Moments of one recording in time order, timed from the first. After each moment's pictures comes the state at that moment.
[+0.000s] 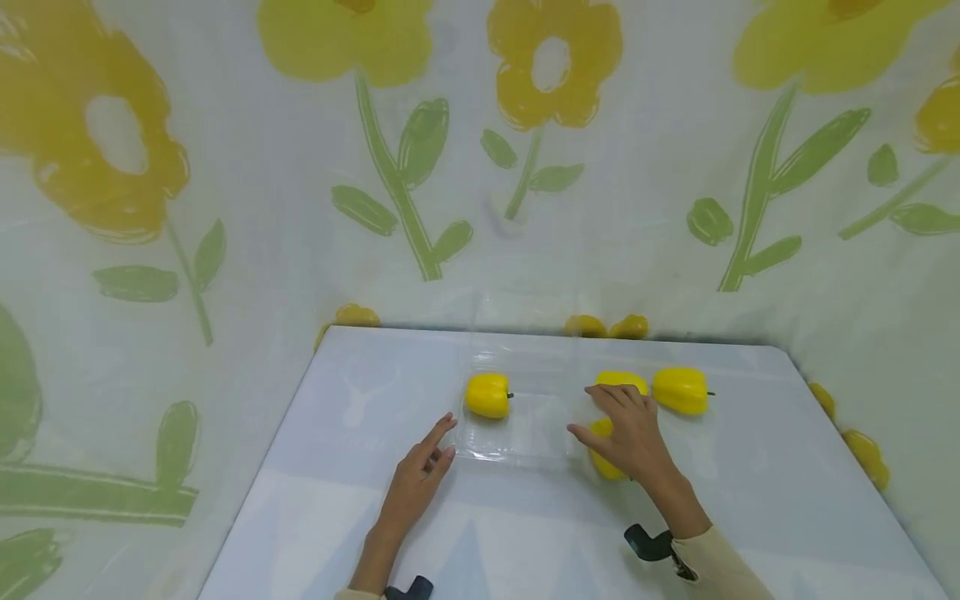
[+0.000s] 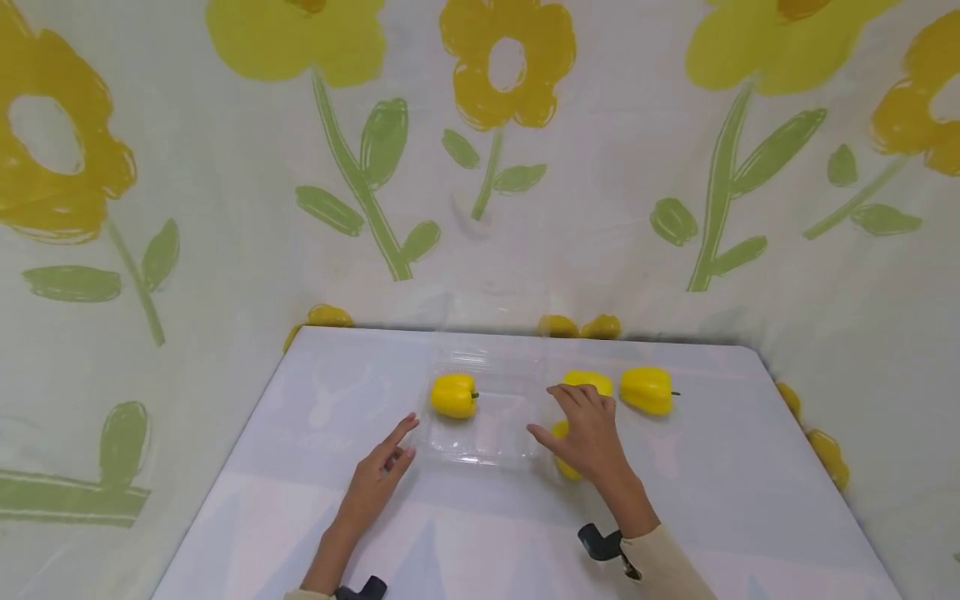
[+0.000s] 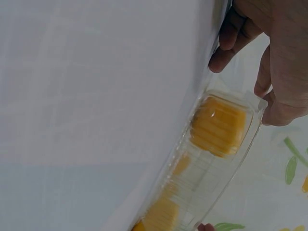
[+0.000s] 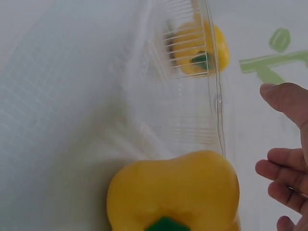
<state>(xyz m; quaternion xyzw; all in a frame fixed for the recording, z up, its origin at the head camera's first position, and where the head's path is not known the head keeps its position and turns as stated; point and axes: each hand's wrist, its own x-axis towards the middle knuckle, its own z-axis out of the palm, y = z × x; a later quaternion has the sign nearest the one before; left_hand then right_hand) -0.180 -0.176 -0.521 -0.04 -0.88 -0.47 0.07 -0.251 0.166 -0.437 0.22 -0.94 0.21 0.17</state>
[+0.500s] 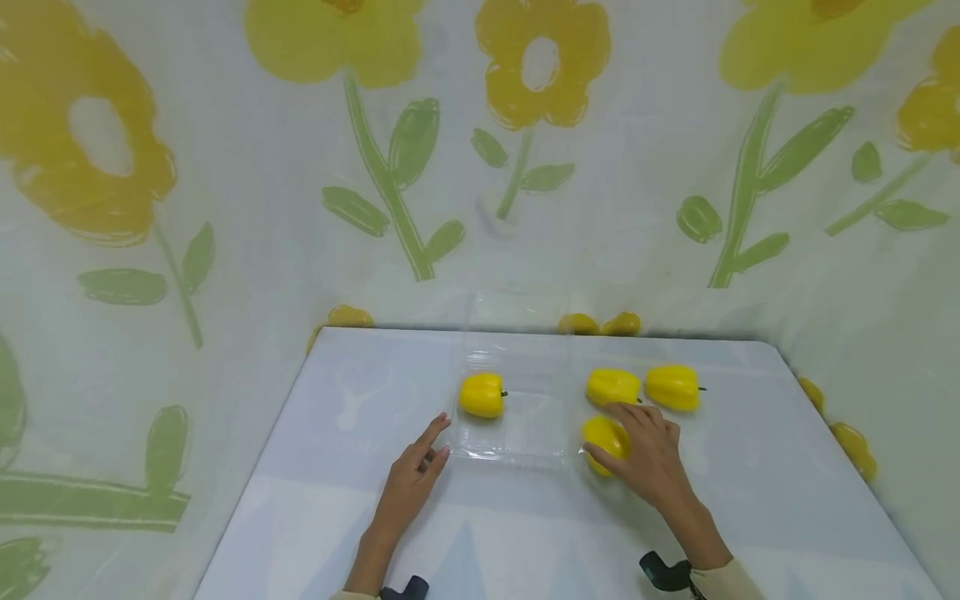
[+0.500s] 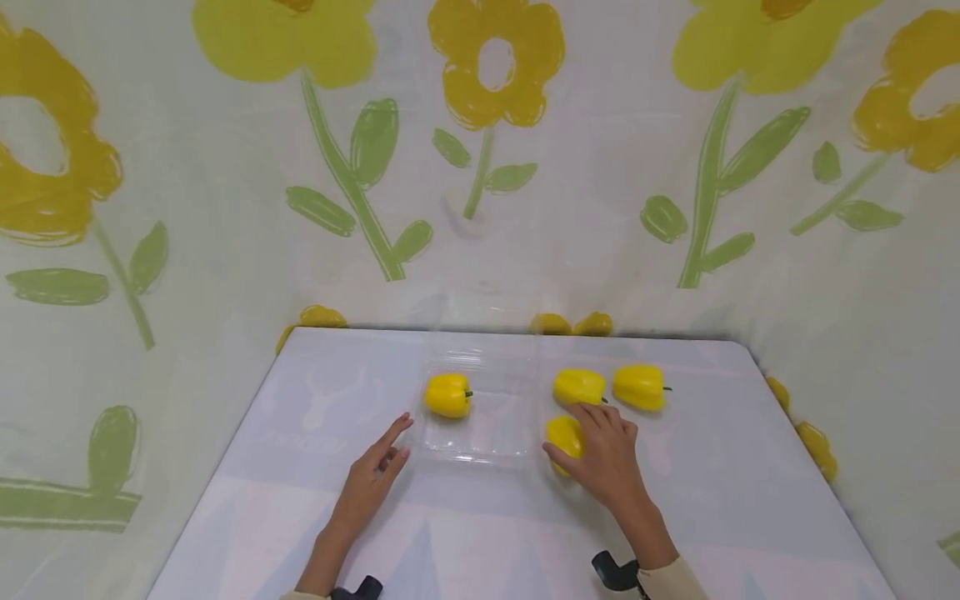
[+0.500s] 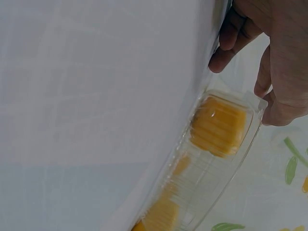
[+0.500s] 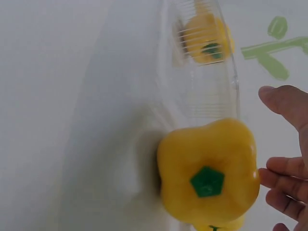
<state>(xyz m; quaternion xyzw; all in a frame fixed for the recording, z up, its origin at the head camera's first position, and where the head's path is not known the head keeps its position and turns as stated) -0.180 -0.175 -0.521 -0.04 -0.88 -0.47 0.08 -0.218 0.191 -0.445 0.15 -0.95 0.22 0.15</state>
